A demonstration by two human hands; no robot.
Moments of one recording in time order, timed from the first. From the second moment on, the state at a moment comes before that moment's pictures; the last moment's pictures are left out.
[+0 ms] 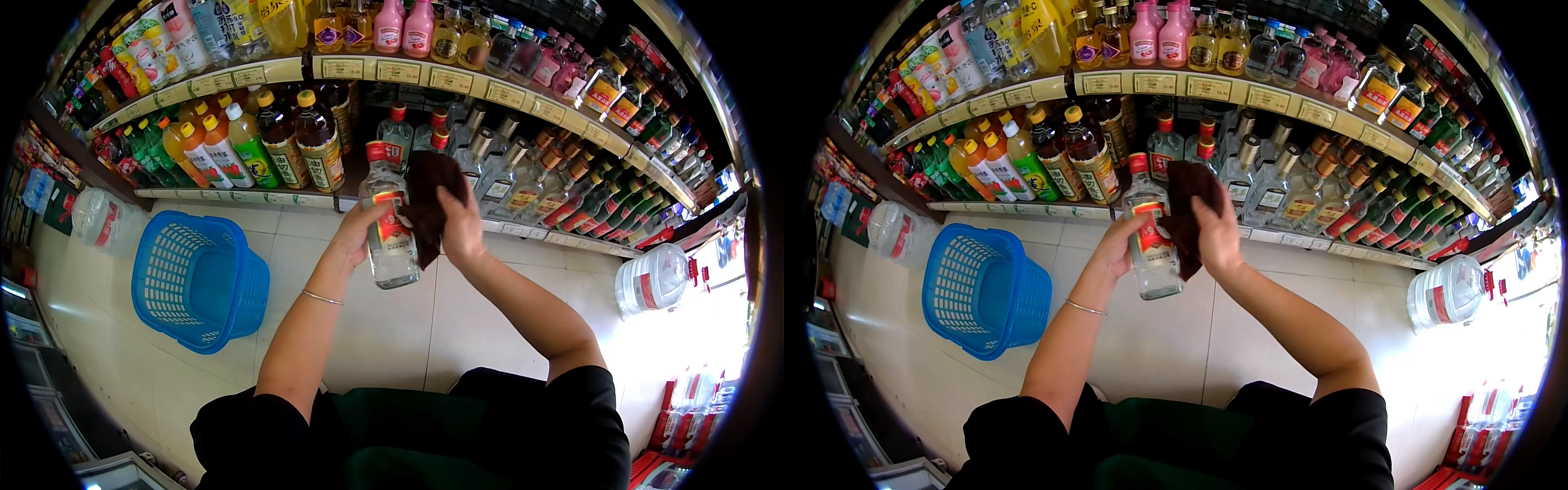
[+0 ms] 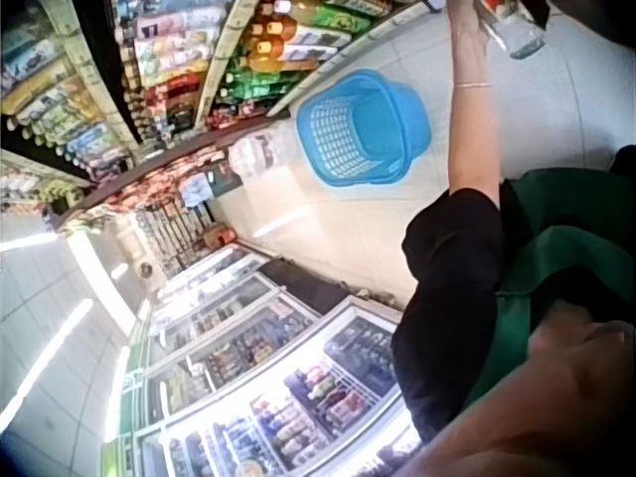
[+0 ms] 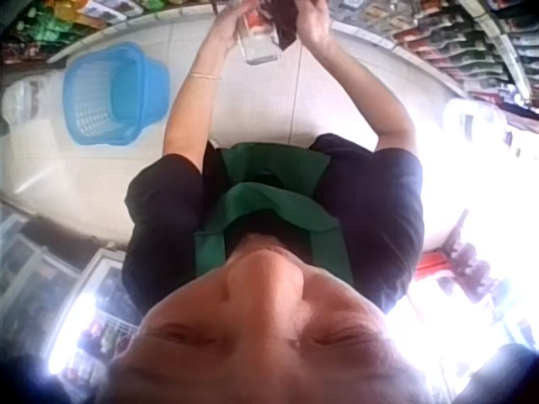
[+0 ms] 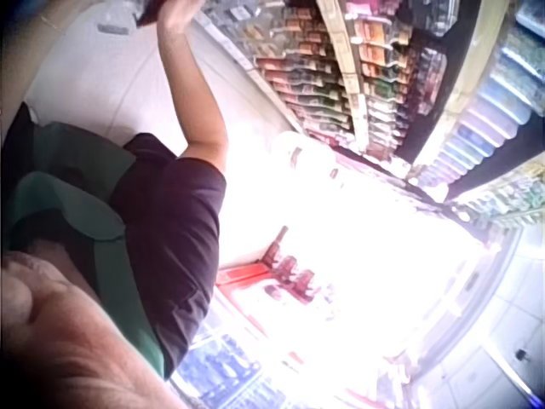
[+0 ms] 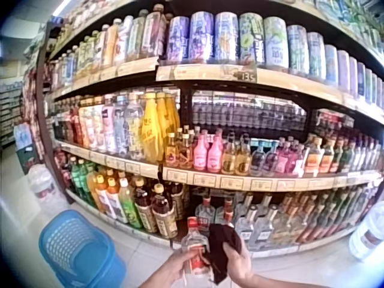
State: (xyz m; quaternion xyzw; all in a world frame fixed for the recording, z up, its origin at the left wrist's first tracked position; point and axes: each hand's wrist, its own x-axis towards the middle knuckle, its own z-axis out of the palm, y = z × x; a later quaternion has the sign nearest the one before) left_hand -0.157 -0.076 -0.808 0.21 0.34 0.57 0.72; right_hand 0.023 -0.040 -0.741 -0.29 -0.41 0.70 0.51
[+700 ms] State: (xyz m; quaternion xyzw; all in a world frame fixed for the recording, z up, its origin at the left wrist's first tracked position) left_hand -0.119 -0.078 -0.779 0.51 0.58 0.57 0.29; right_hand 0.024 -0.027 -0.756 -0.21 -0.88 0.15 0.39
